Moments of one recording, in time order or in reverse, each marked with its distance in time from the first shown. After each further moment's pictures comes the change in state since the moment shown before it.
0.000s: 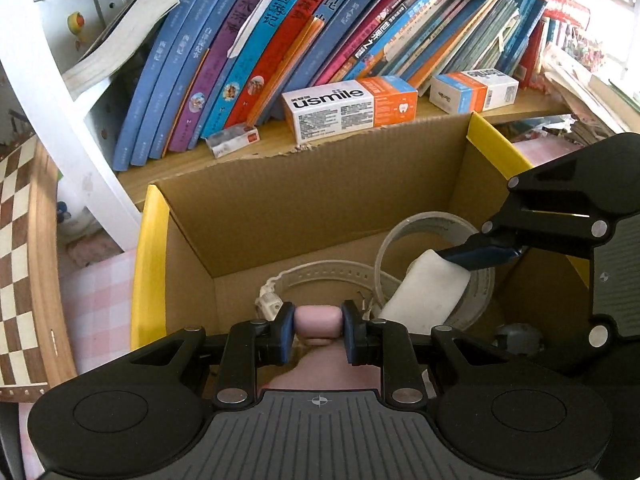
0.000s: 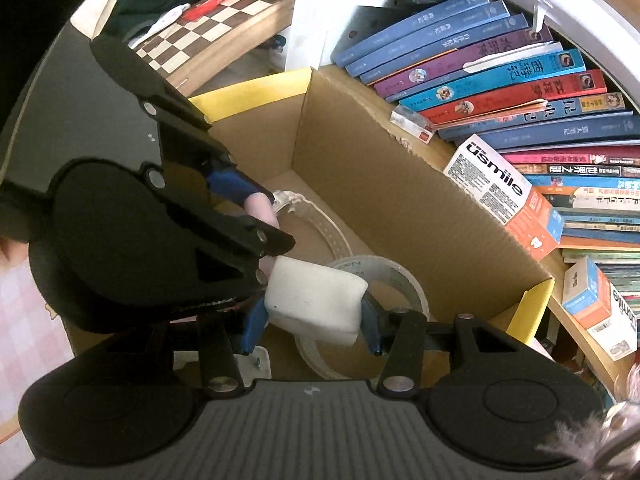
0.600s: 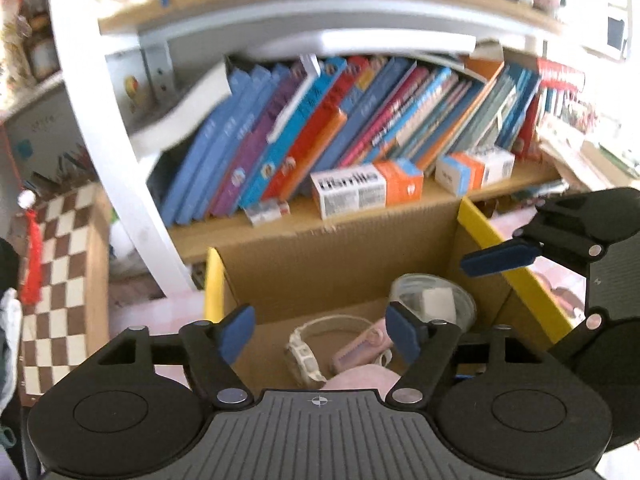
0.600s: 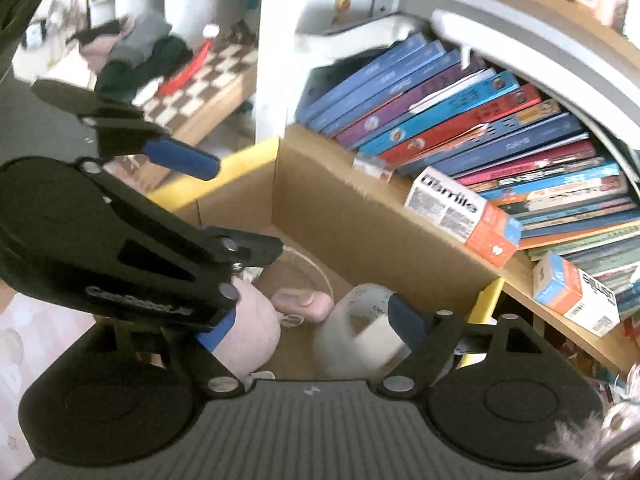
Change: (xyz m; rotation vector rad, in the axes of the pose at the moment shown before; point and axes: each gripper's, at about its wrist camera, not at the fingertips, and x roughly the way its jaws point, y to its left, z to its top) left arm -0.071 0.004 -0.004 -0.045 -0.231 0.055; right arm -0.055 -0.003 -0.006 0.155 -0.169 -0.053
